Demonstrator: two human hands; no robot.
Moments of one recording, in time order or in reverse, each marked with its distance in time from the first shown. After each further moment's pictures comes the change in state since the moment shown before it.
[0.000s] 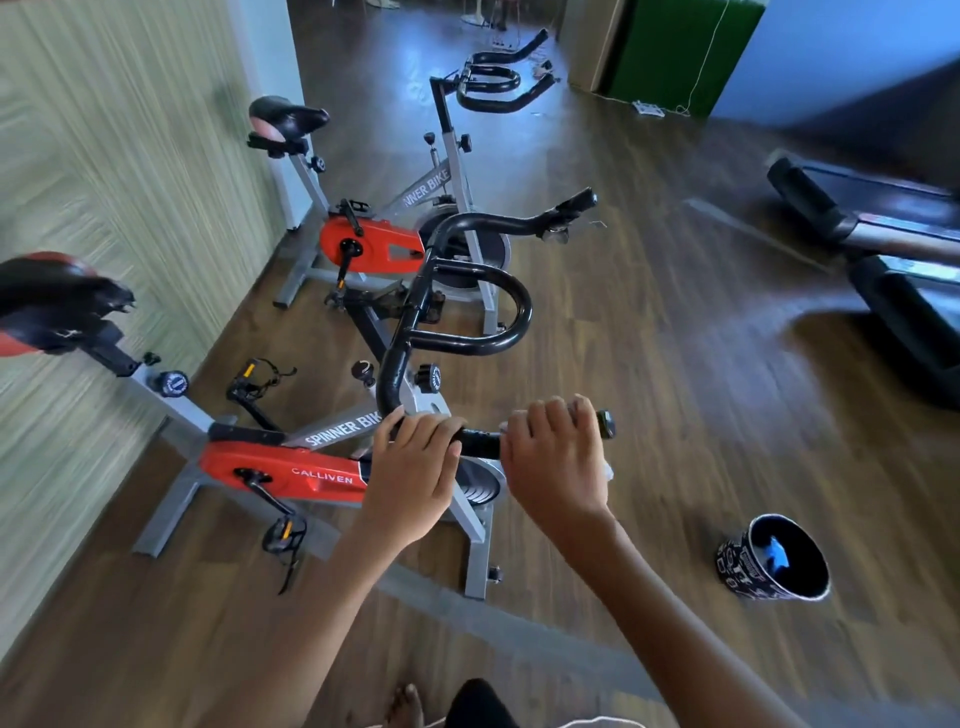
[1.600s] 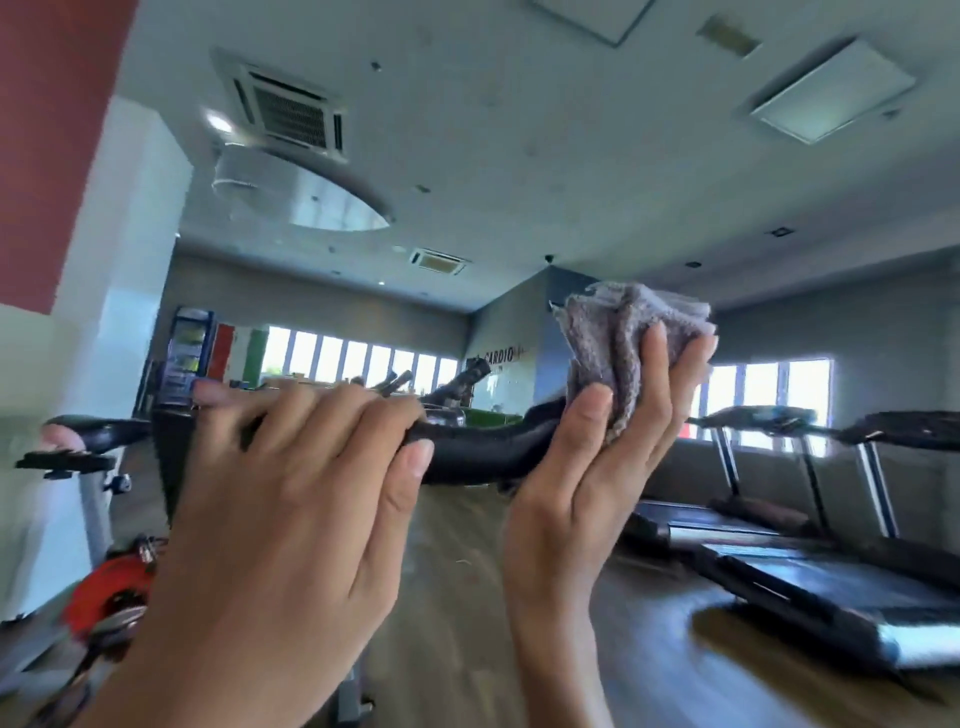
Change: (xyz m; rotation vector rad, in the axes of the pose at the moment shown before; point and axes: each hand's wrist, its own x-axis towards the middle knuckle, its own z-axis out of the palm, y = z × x) left_hand 0.026 -0.045 0.081 0.034 0.894 0.427; right_hand 0.027 -0.046 0.135 0.698 1.544 0.353
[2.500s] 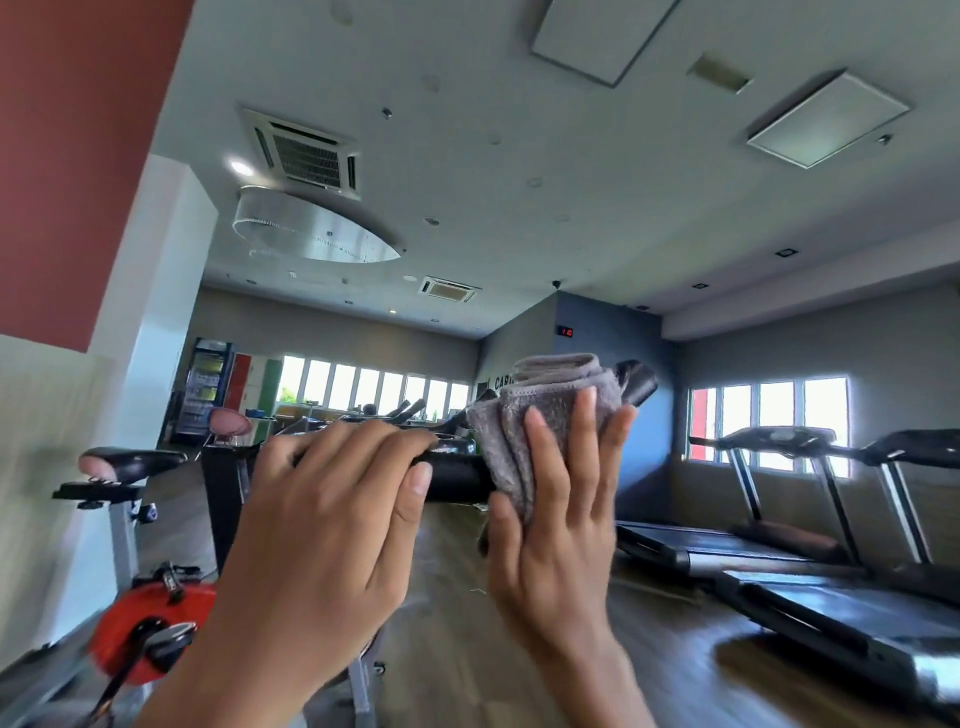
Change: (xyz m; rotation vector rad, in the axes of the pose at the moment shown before) left_hand -0.003 -0.010 -0.001 -0.079 0.003 0.055; right_hand -0.012 0.022 -0.024 -0.319 -0.361 -0.485
